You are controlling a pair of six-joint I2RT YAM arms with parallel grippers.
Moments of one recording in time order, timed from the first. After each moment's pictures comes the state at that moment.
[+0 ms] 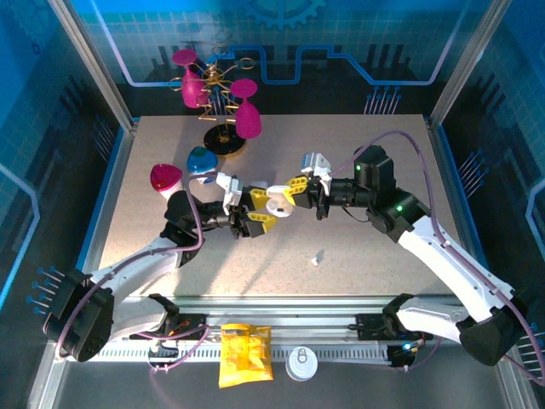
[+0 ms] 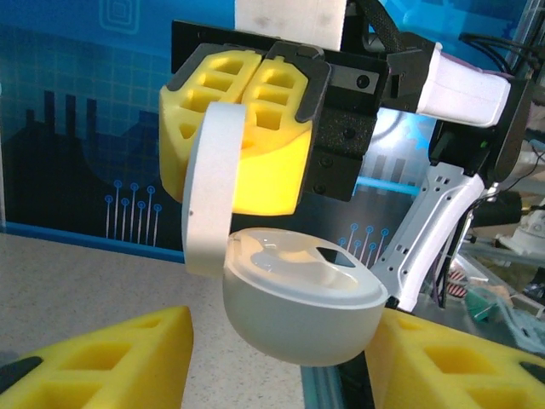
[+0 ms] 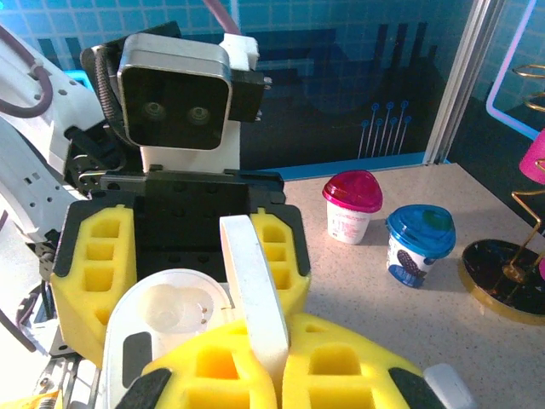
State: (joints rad) left arm -0.49 1.17 0.57 0.91 0.97 -0.43; right arm 0.58 1.12 1.12 -0.29 -0.71 -0.23
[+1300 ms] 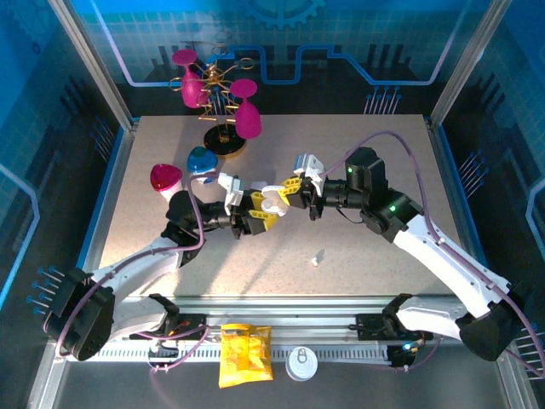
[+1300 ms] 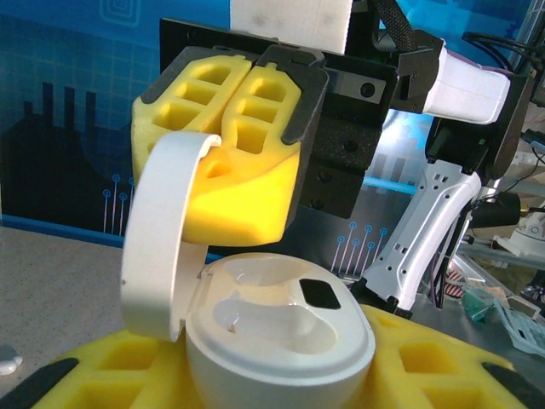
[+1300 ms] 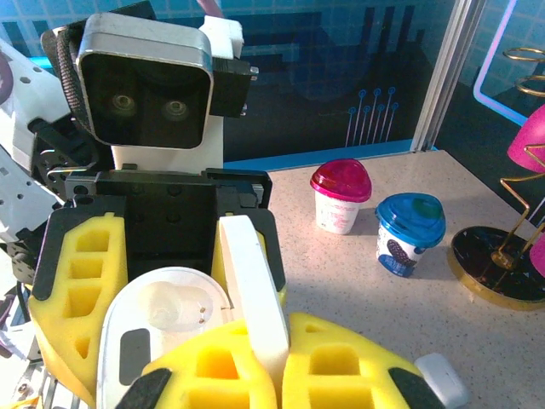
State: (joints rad) left arm -0.50 1.18 0.57 0.90 0.96 -0.43; right arm 0.63 1.15 1.13 -0.29 -0.61 -0.22
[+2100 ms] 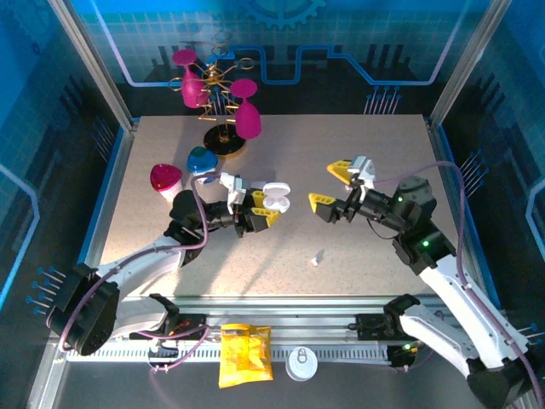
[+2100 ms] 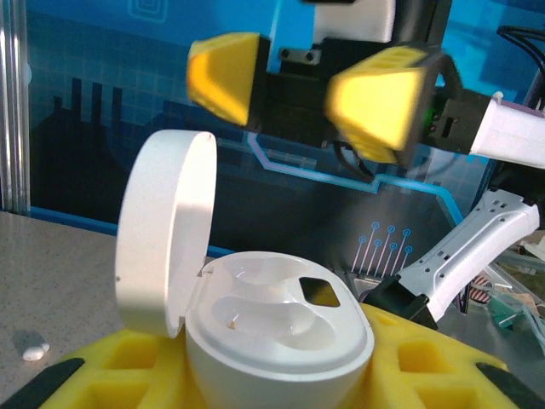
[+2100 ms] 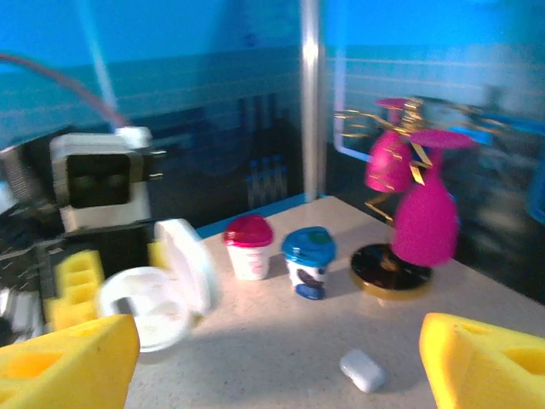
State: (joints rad) left arm -0.50 1.21 0.56 0.91 0.91 -0.40; right arm 0.39 0.80 0.81 -0.03 -0.54 0.06
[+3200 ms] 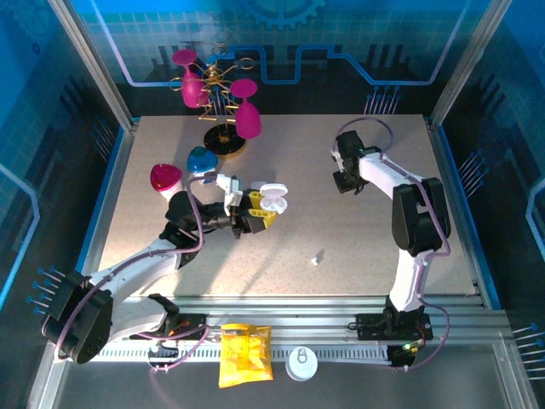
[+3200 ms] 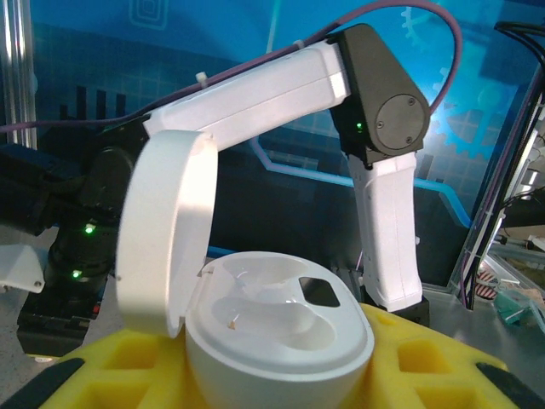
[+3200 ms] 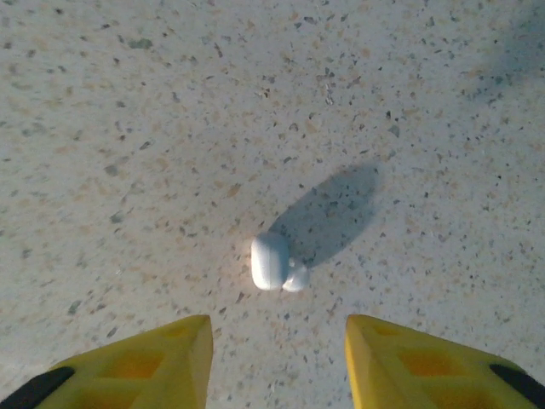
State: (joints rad) left arm -0.49 1.16 0.55 0.85 0.91 -0.37; right arm 0.23 1.98 1.45 -0.71 0.23 -0.13
